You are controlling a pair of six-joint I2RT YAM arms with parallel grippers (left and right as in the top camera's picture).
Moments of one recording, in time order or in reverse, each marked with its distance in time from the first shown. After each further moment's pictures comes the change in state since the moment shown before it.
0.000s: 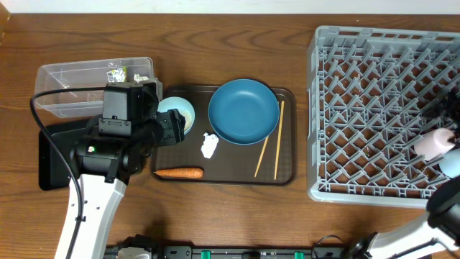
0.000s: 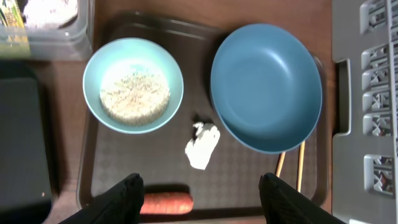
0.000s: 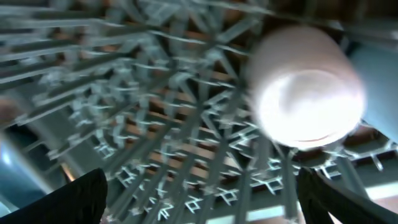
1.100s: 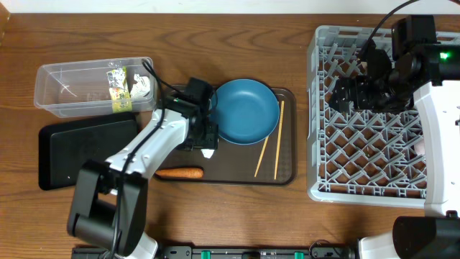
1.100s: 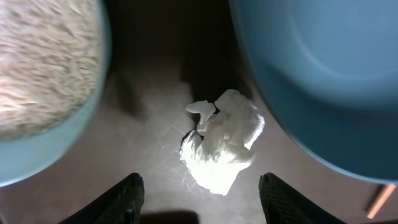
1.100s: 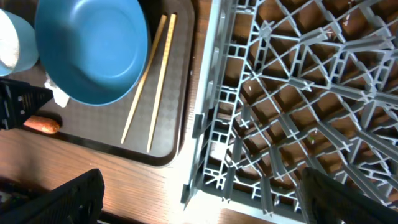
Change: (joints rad) left arm -0.227 0.592 -0.013 0.116 -0.112 0.004; right arm 0.657 -0.214 0.024 -0.075 0.044 -0.051
